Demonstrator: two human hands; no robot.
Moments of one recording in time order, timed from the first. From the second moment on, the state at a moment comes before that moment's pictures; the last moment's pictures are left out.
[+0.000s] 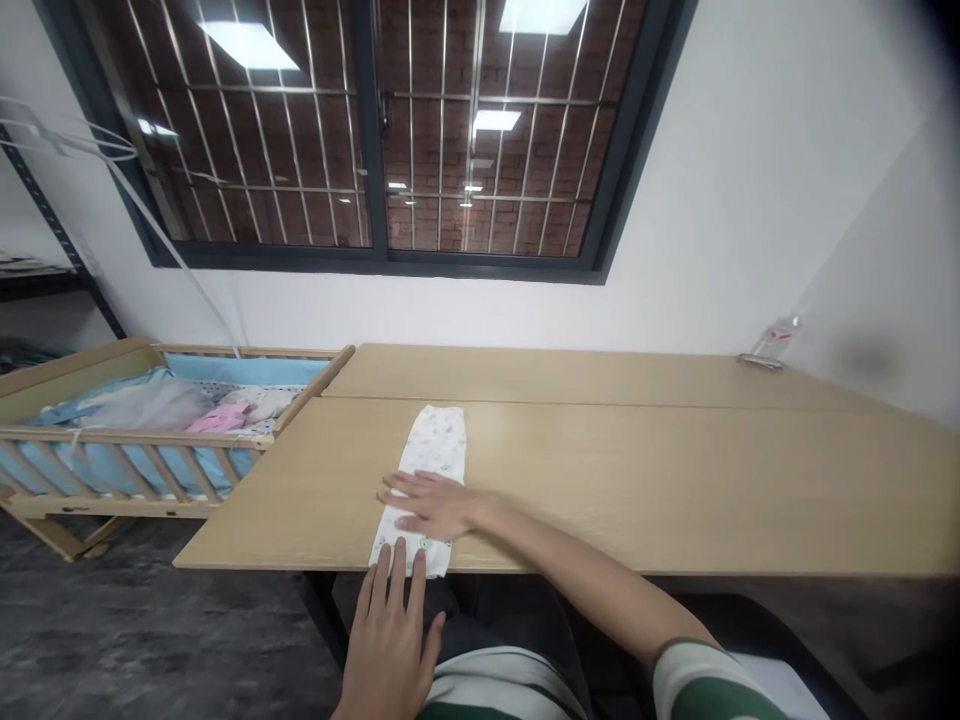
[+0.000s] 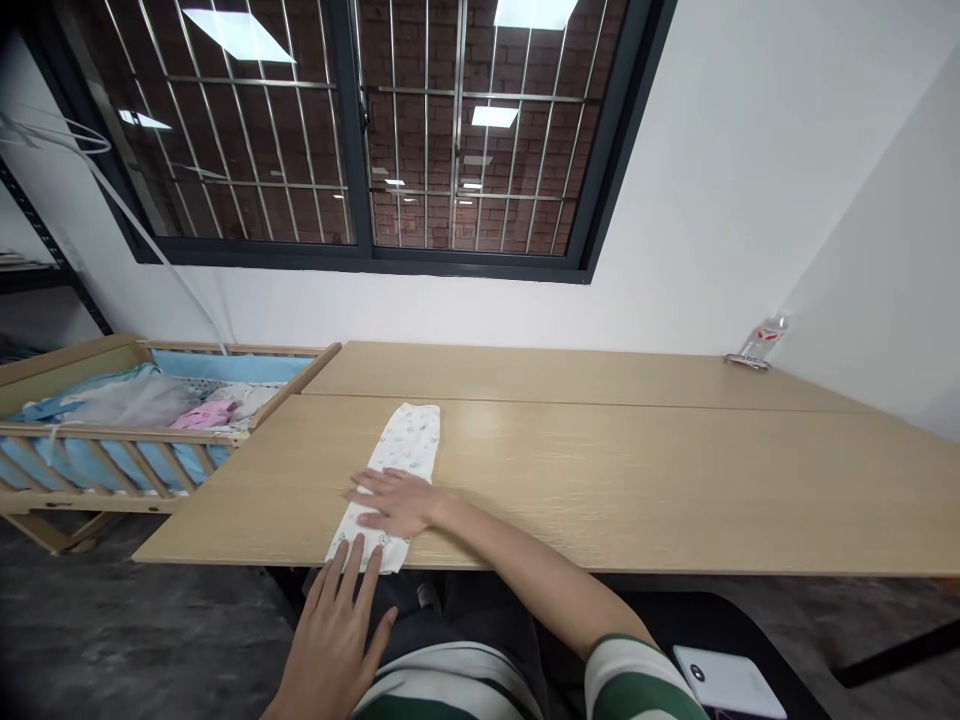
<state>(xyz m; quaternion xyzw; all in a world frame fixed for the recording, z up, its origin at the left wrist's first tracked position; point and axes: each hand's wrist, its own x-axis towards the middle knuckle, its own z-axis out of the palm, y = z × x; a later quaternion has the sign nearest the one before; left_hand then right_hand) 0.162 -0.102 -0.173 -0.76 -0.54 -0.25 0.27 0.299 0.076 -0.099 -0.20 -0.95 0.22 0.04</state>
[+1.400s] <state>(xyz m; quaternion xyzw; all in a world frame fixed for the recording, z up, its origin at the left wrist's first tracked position) 0.077 -0.054 -0.160 -0.86 -0.38 -0.35 0.02 0.355 -0.028 -0.098 -0.29 -0.94 0.05 0.16</state>
